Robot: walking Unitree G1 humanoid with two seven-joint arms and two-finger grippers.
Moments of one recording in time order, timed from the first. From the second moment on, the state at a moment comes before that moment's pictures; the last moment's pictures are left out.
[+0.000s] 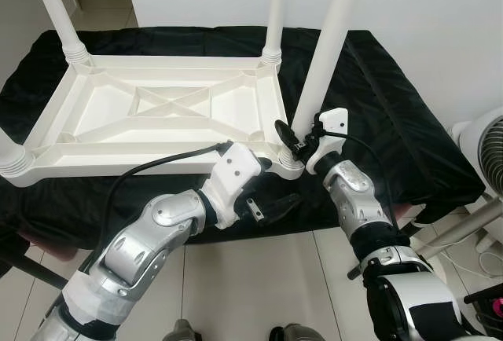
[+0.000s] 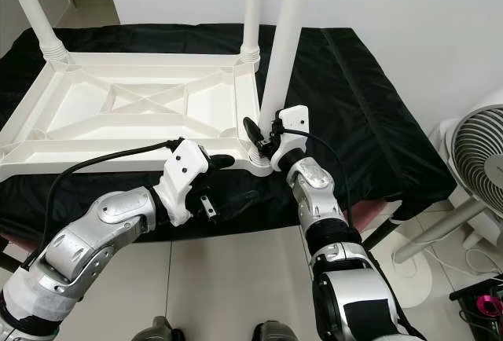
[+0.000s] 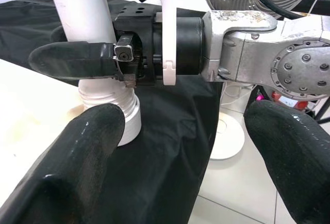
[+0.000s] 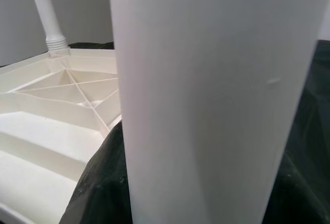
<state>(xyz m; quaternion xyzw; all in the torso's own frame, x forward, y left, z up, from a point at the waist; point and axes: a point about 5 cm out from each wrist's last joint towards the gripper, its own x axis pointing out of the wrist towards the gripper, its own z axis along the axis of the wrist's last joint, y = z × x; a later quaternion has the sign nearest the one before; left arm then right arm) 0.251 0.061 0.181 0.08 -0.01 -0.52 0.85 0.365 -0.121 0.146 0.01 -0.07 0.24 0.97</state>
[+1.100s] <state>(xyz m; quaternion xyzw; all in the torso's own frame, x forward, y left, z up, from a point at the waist) 0.250 0.061 0.181 0.08 0.00 -0.52 0.85 0.348 -0.107 0.136 -0.07 -0.12 0.26 0.96</state>
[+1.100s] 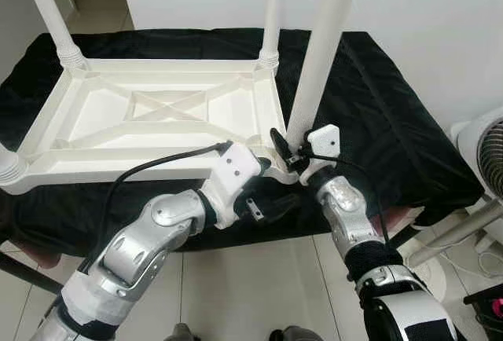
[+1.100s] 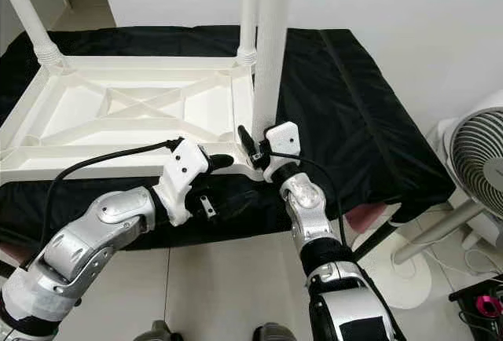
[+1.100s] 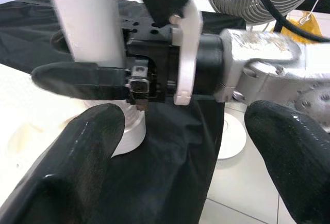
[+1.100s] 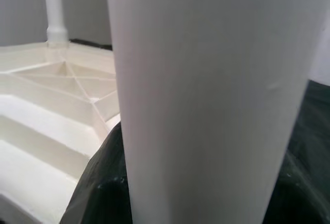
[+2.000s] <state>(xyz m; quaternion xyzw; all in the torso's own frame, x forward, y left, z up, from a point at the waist) 0.252 0.063 0.182 0.08 0.00 -0.52 0.85 0.365 -0.113 0.144 -0.01 -0.07 0.25 0.97</state>
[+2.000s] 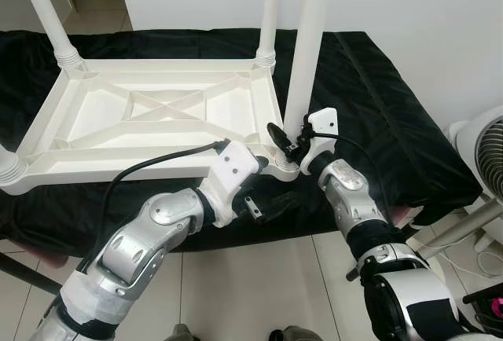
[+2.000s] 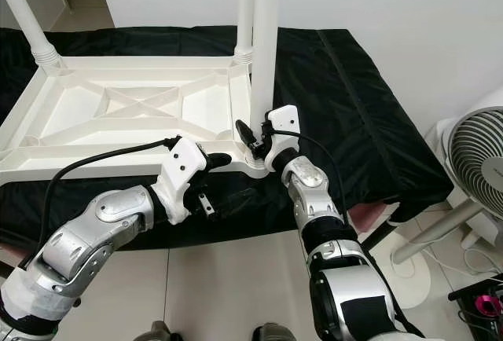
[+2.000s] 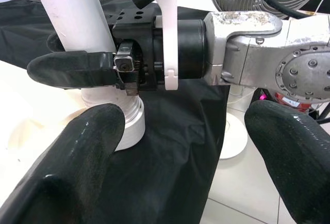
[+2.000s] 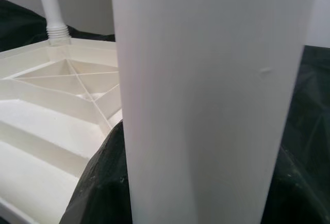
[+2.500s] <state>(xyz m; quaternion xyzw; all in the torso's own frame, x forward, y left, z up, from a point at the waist) 0.252 0.063 0.183 0.08 0.00 -0.52 0.85 0.354 -0.107 0.141 -0.01 -0.10 0.23 0.97</state>
